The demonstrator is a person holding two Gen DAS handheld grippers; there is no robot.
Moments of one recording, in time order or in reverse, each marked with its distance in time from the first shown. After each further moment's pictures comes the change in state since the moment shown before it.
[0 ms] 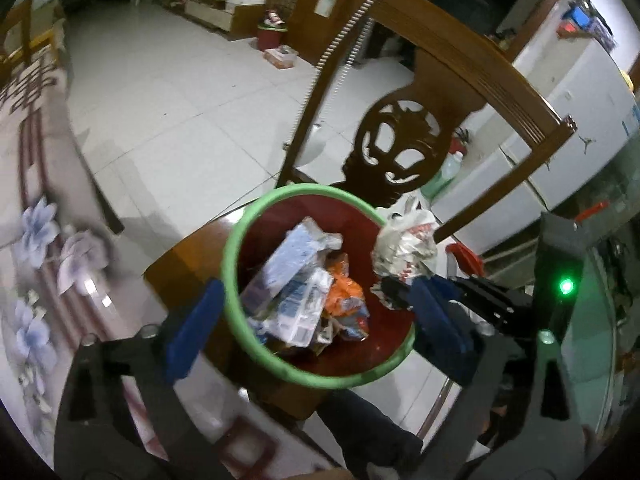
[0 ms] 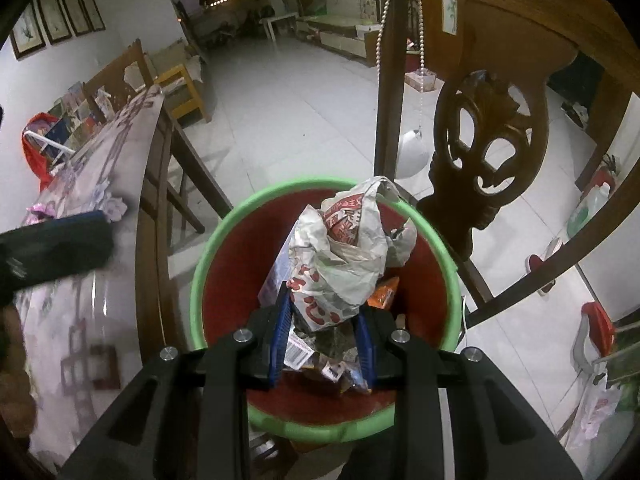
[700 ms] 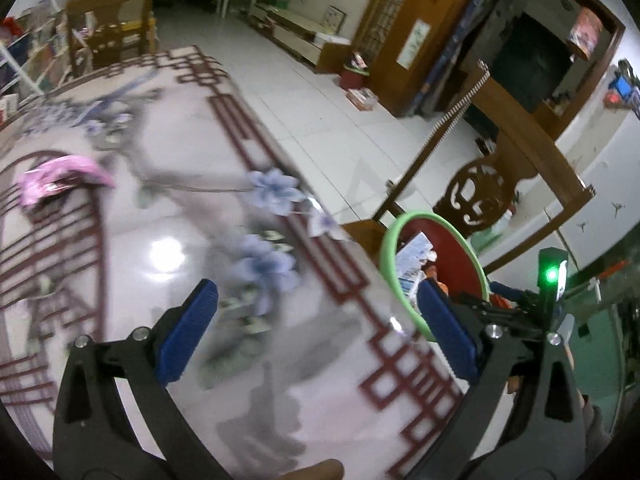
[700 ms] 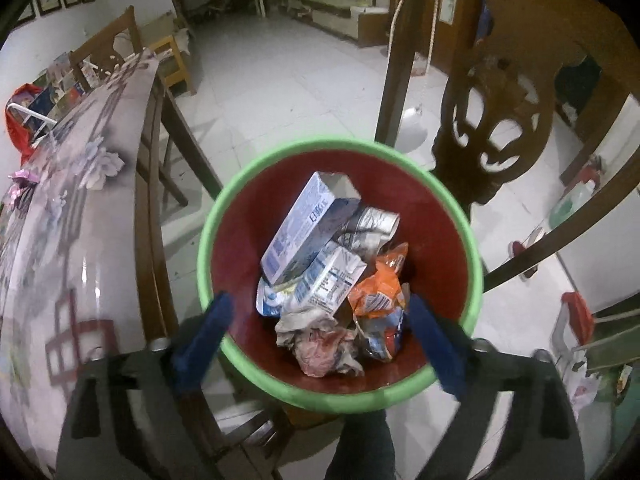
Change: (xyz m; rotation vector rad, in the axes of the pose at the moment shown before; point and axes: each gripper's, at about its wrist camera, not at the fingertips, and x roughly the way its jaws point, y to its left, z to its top) left arm -0.154 0.132 -0.063 -0.187 -0.165 0.173; right arm 0.003 0.041 -0.015 -0.028 0.063 -0.097
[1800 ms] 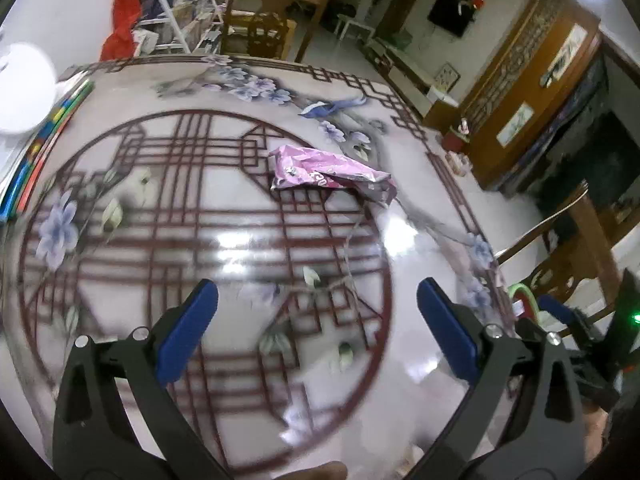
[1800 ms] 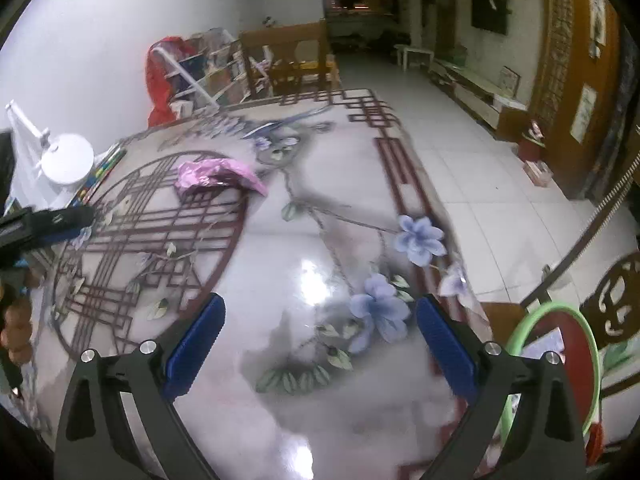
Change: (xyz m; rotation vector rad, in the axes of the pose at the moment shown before) left arm -0.085 0.225 -0.021 -0.294 -0.103 0.208; right arm -0.059 0.302 0.034 -0.387 -0.173 0.289
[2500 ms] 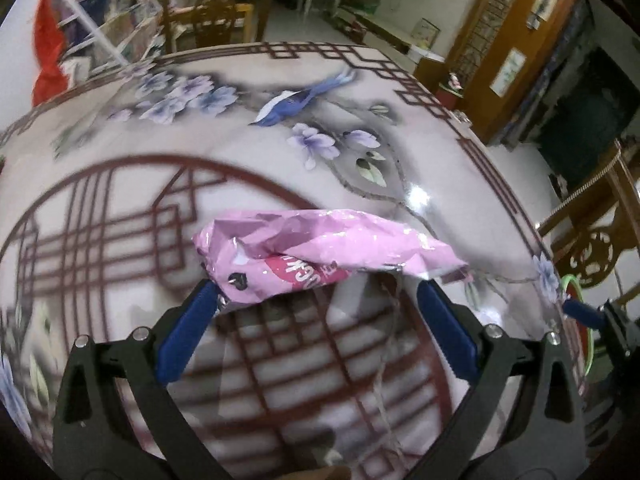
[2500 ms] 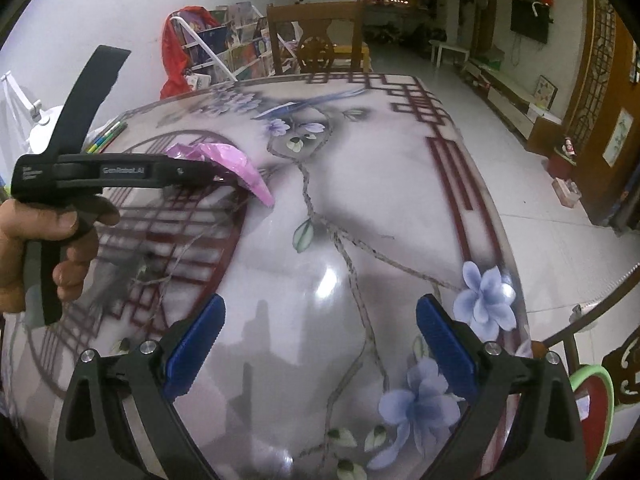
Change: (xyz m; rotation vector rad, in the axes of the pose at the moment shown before) left arm 0.139 -0.017 0.074 0.211 0.081 -0.002; right arm 0.093 0.005 0.034 -0.089 0.048 0.057
